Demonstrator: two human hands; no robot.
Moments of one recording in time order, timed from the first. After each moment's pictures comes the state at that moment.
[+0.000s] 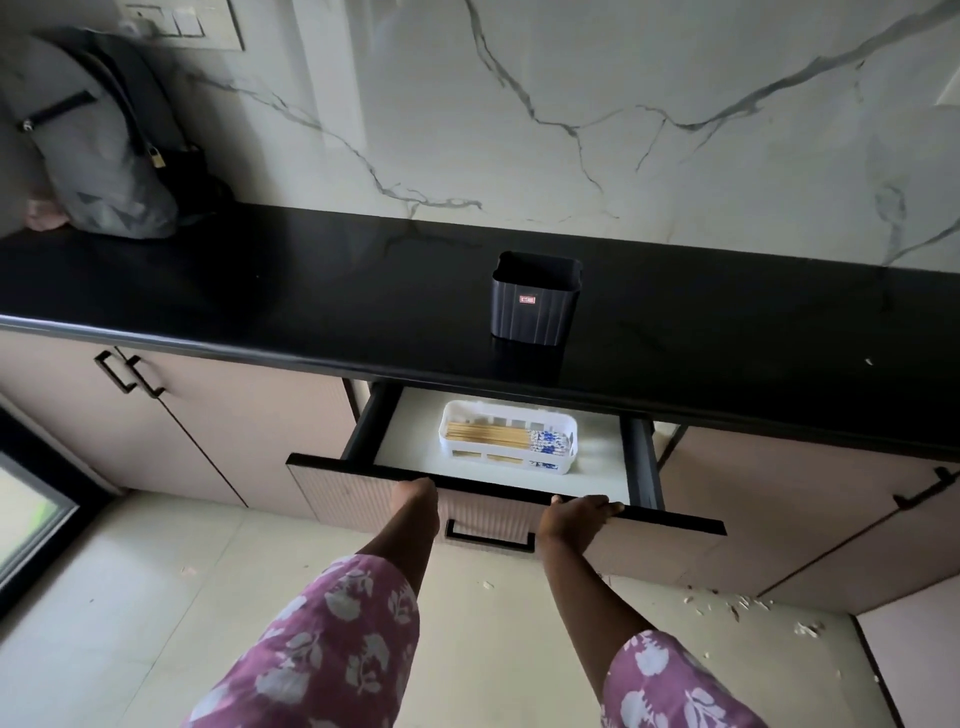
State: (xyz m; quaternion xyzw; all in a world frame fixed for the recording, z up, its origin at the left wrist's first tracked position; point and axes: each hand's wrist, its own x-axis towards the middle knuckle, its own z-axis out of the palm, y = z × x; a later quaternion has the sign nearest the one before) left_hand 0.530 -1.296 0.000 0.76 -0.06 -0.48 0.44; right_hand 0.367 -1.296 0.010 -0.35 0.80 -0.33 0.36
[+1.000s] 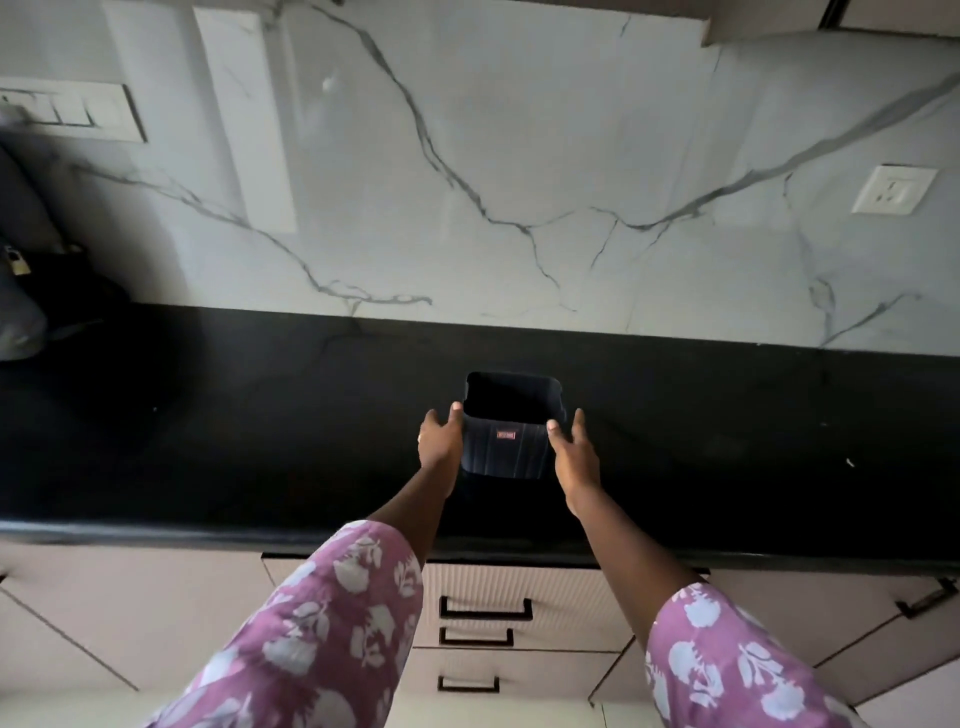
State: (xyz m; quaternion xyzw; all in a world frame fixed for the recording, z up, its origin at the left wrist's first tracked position) left_hand 0.542 -1.562 0.114 0.69 -0.34 -0.43 0.47; right_hand 0.378 -1.550 0.113 -0.45 0.67 -0.42 0.41
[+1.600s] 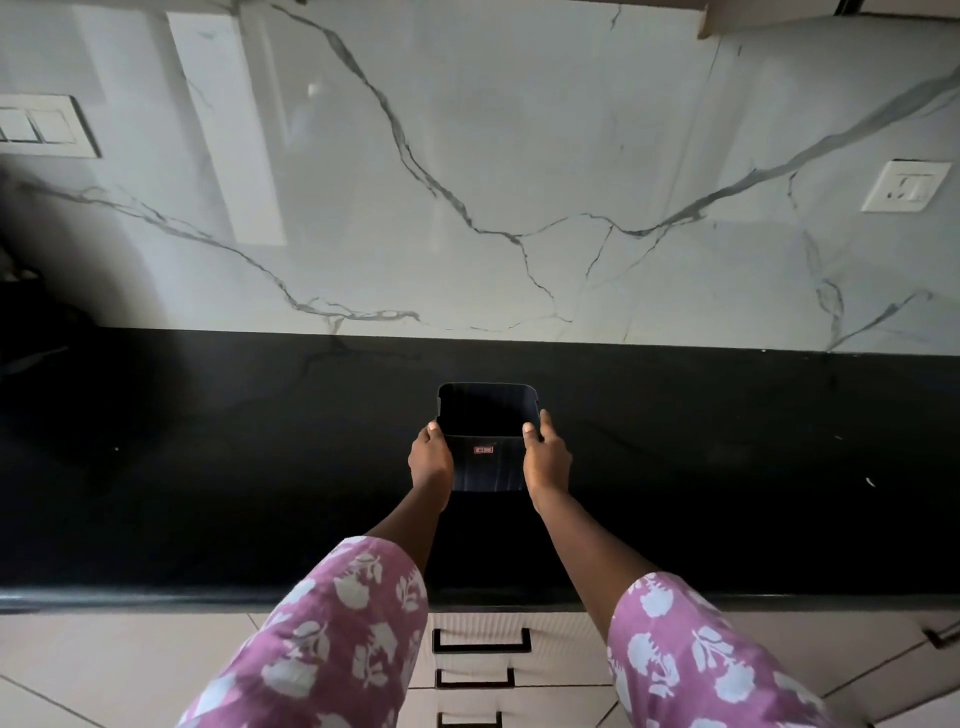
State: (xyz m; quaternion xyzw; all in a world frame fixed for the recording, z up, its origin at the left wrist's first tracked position) left_hand 0.539 -1.615 0.100 0.69 -0.31 -0.42 0.50; right_hand 0.406 -1.614 0.109 -0.46 0.68 -0.43 0.36
